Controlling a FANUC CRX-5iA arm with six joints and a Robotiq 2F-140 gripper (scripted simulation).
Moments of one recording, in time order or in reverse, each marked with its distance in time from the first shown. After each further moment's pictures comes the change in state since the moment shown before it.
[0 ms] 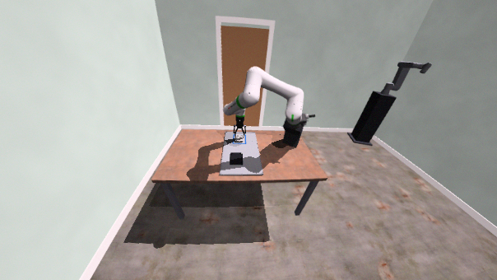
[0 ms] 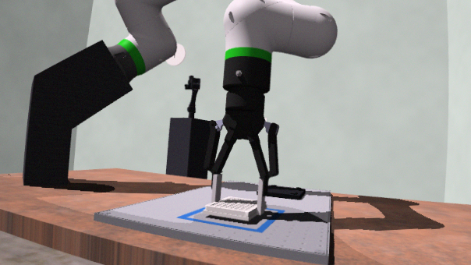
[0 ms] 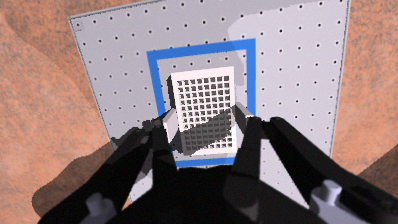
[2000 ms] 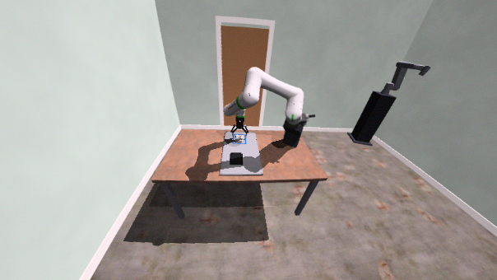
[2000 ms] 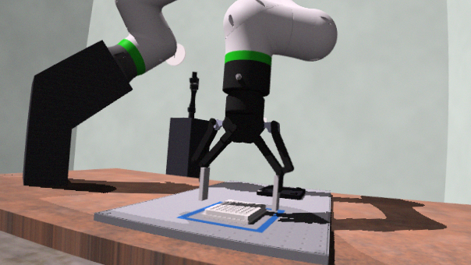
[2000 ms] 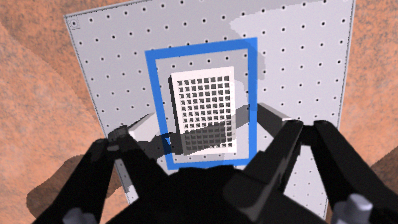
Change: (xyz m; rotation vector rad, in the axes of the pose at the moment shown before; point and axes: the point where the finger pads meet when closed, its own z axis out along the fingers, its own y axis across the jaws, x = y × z) arm 0.000 0.000 0.006 0.000 0.000 0.000
